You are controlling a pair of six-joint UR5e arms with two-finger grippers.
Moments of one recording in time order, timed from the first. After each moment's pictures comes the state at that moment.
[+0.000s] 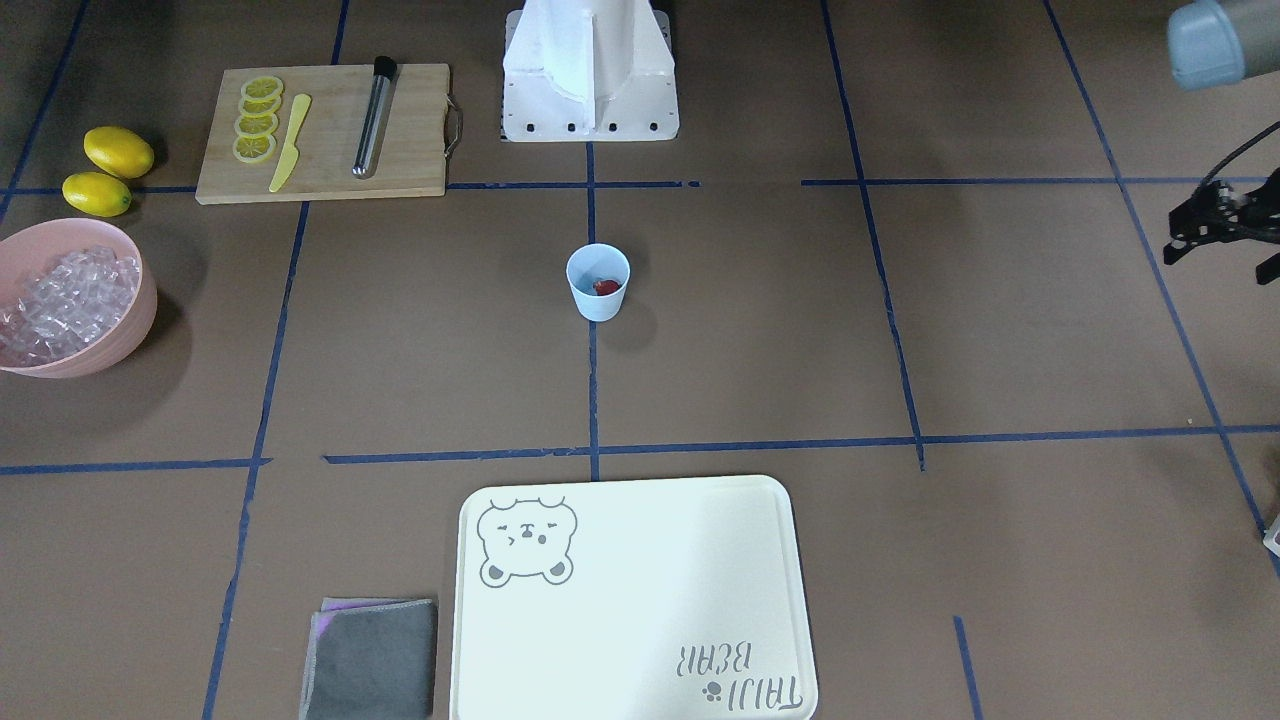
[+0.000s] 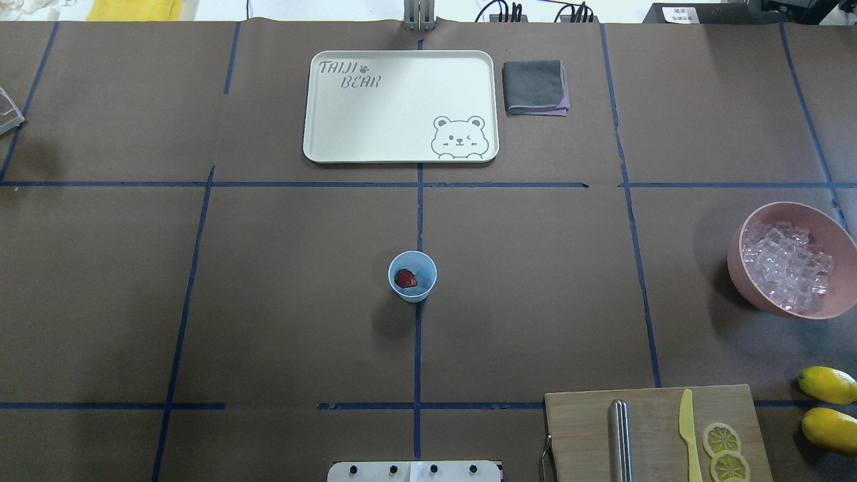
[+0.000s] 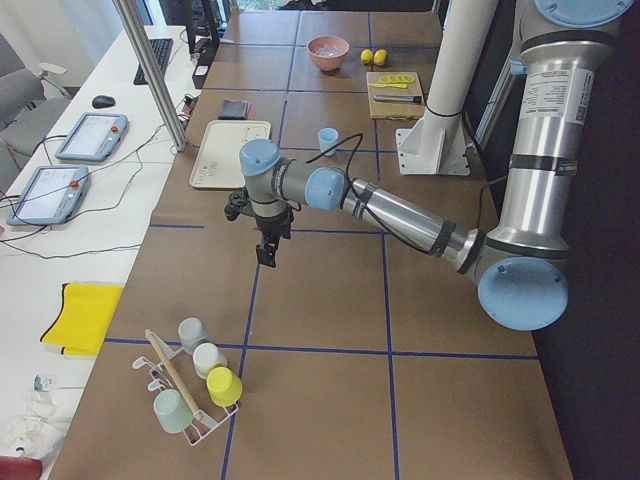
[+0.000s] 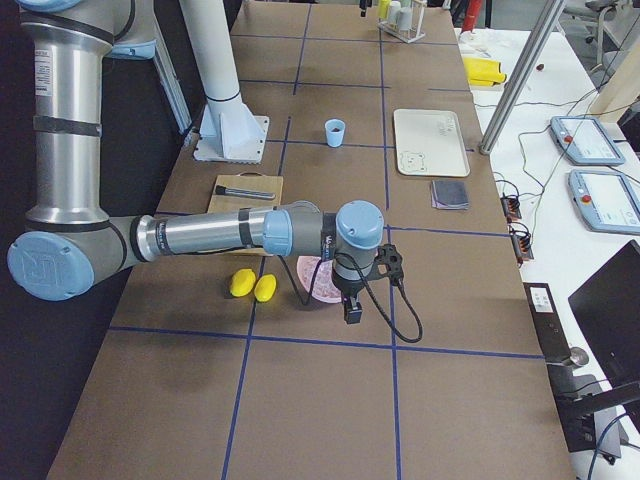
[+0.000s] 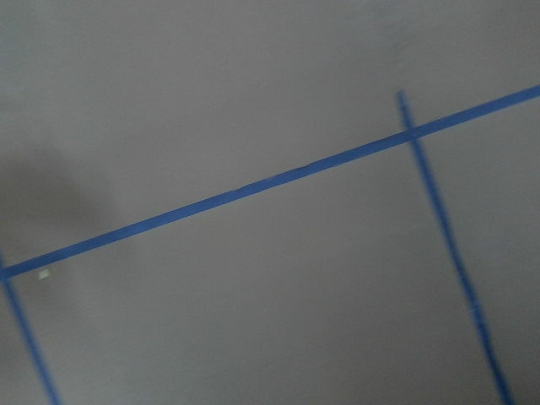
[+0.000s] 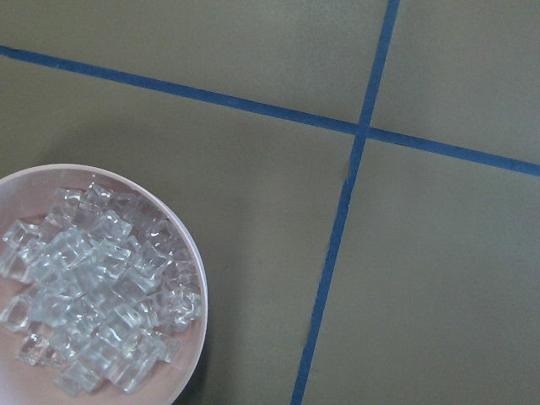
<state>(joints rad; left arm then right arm) -1.36 -1.62 -1.86 -1.41 -2.32 0.03 1.54 -1.66 1.81 -1.72 2.37 -0.19</state>
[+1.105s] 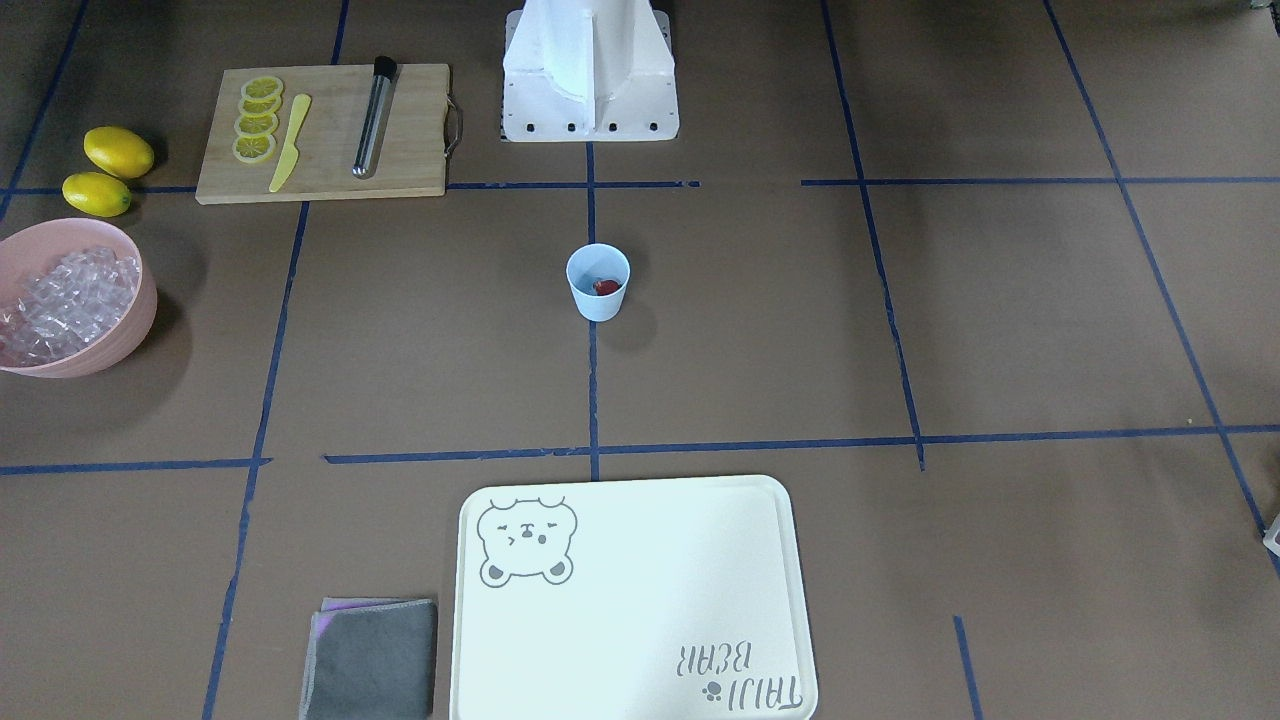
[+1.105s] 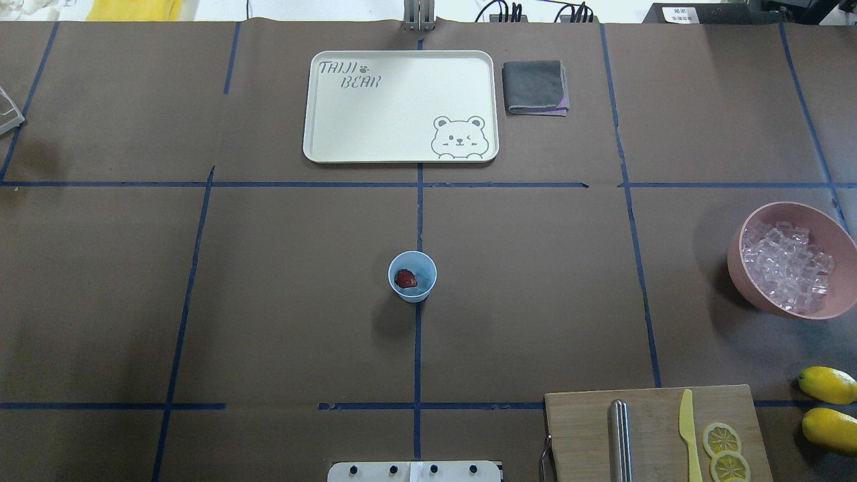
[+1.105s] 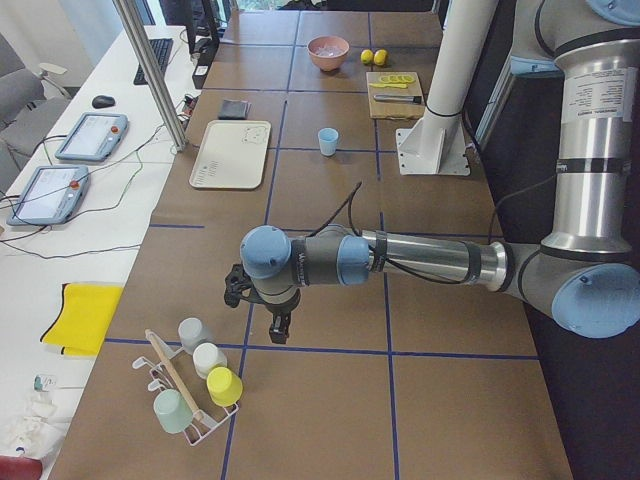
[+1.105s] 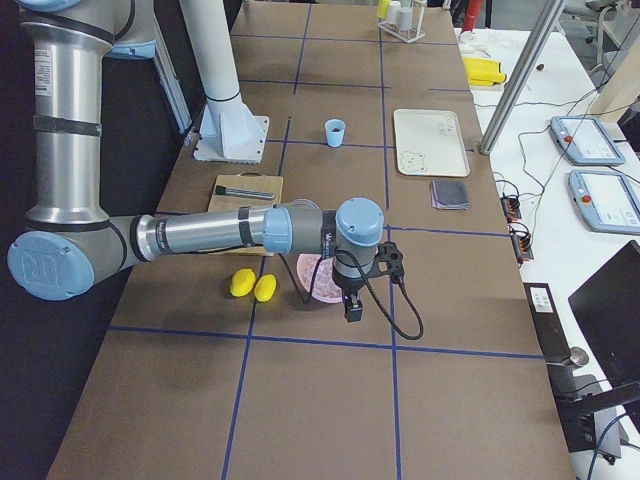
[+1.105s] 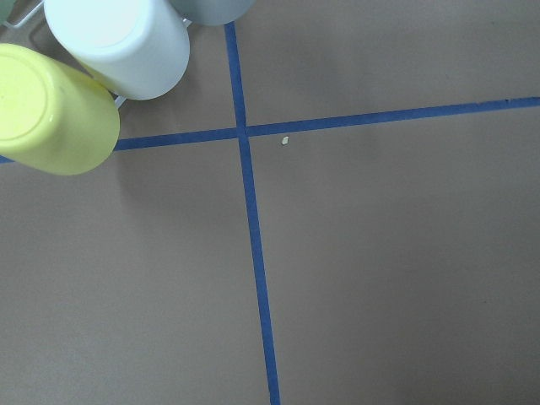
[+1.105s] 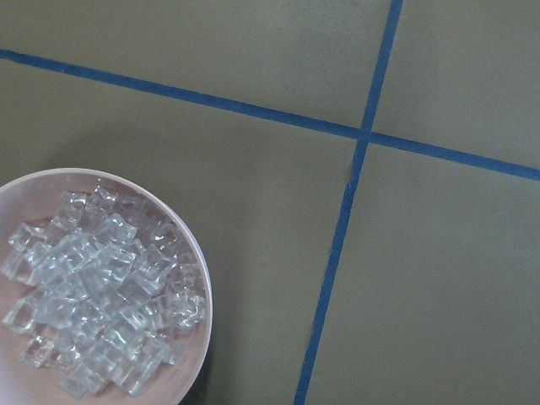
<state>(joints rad) -1.59 -1.53 -1.71 -1.43 -2.45 0.16 1.54 -1.66 1.82 -1.72 2.37 -0.19</state>
